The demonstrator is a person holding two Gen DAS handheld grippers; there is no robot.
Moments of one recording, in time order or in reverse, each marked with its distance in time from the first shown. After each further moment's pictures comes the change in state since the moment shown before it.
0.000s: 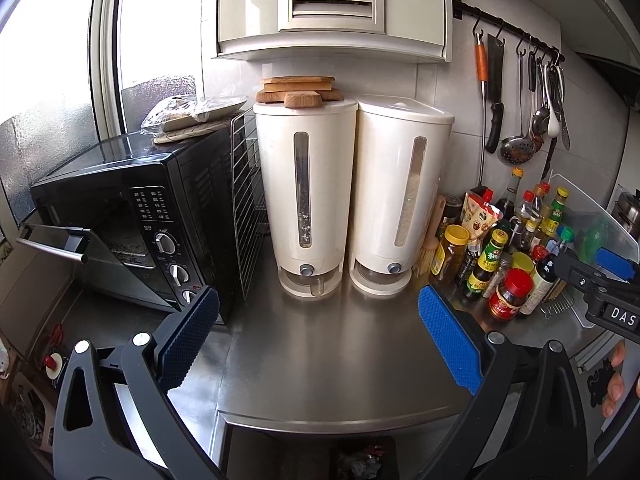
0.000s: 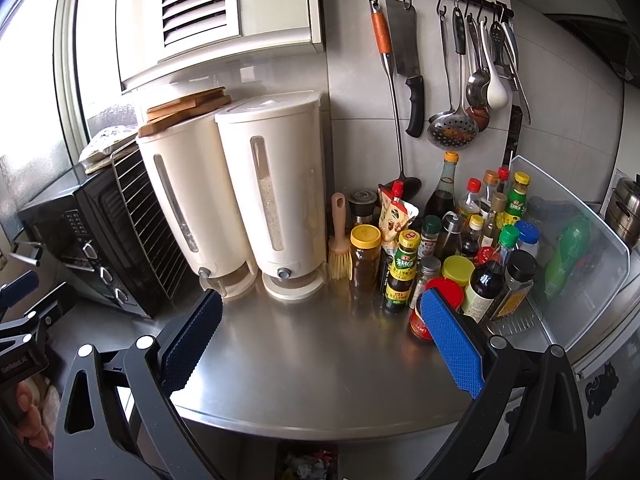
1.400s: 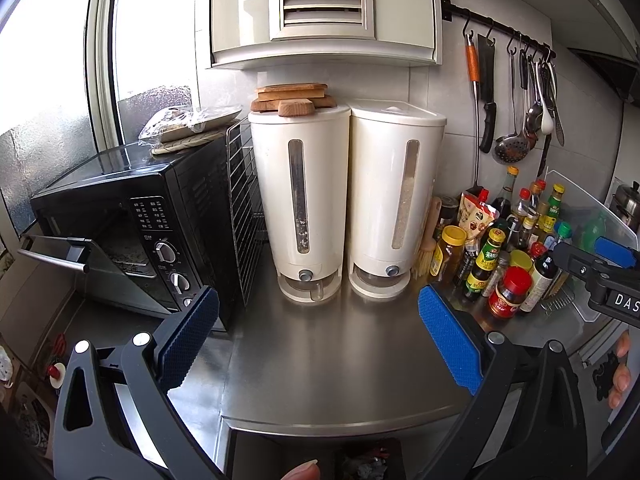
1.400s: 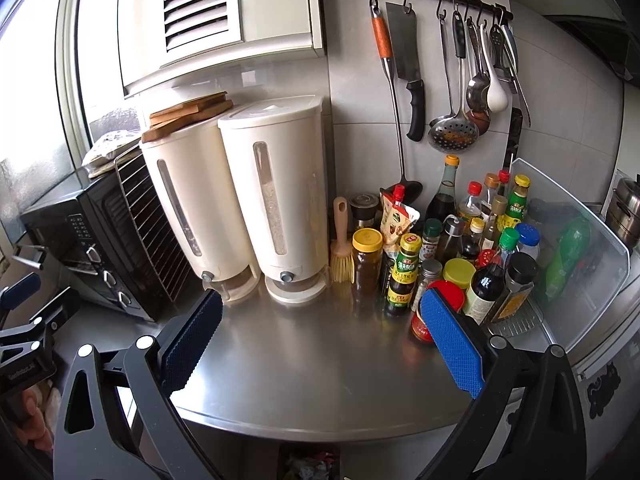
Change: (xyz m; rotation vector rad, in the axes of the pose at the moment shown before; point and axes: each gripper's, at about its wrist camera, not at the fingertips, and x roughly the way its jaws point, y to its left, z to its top) left arm -0.008 -0.006 -0.001 0.029 -0.018 -0.010; right arm -0.006 0.007 0.003 0.007 -0.013 -0.004
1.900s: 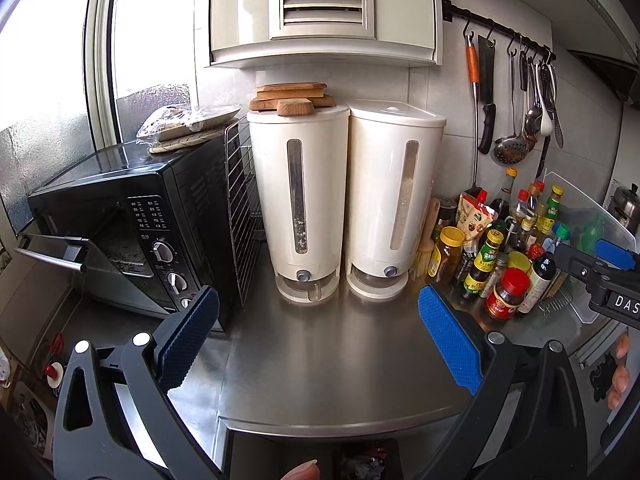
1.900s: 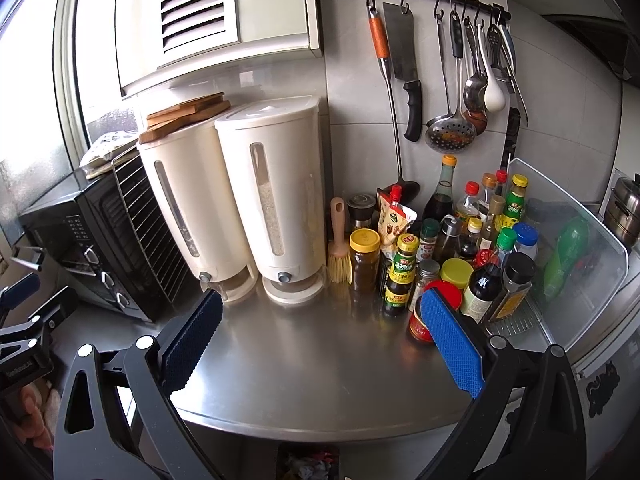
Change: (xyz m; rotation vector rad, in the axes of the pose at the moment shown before) left arm 0.001 0.000 0.002 -0.006 0.001 -0.008; right arm 0.000 -0.004 0.001 0.006 0.001 -0.005
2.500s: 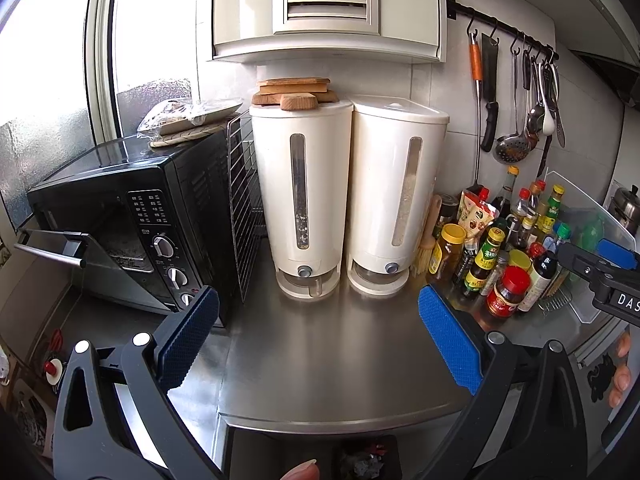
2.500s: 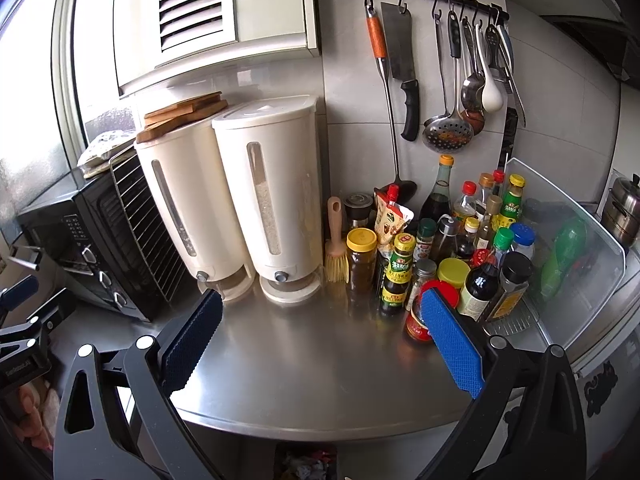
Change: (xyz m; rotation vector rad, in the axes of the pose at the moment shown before) left arm 0.002 0.005 -0.001 -0.009 0.015 -0.004; right arm -0.001 -0.001 -0.001 -0.001 0.002 -0.011
